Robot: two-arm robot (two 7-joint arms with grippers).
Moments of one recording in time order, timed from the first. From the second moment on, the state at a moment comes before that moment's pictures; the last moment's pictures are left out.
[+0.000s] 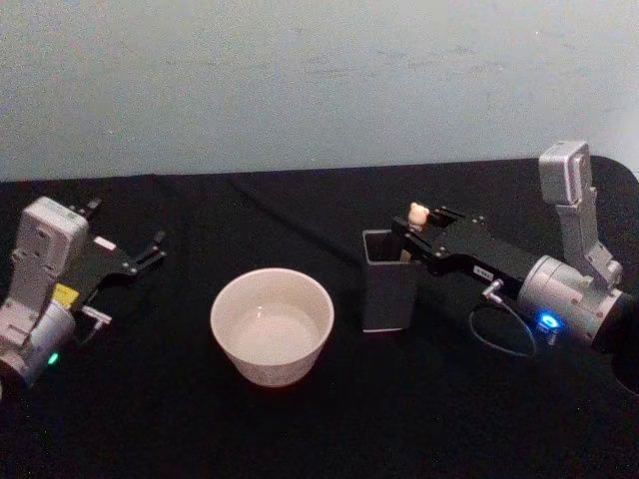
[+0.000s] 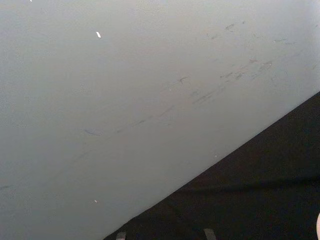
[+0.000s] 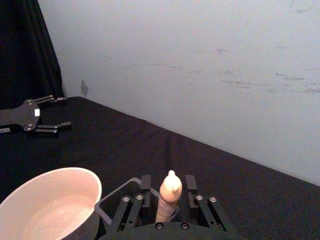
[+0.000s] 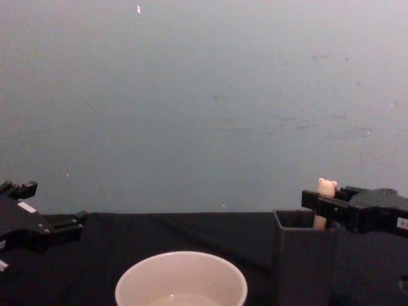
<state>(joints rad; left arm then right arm) -0.20 0.60 0.45 -1.41 -0.25 -0.12 0.03 0.31 0.47 -0.41 -1.34 0.54 0.00 0.52</state>
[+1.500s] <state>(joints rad) -0.20 0.60 0.45 -1.41 -0.25 -0.12 0.03 0.20 0.49 -0.28 -1.63 0.55 -0.16 0.50</state>
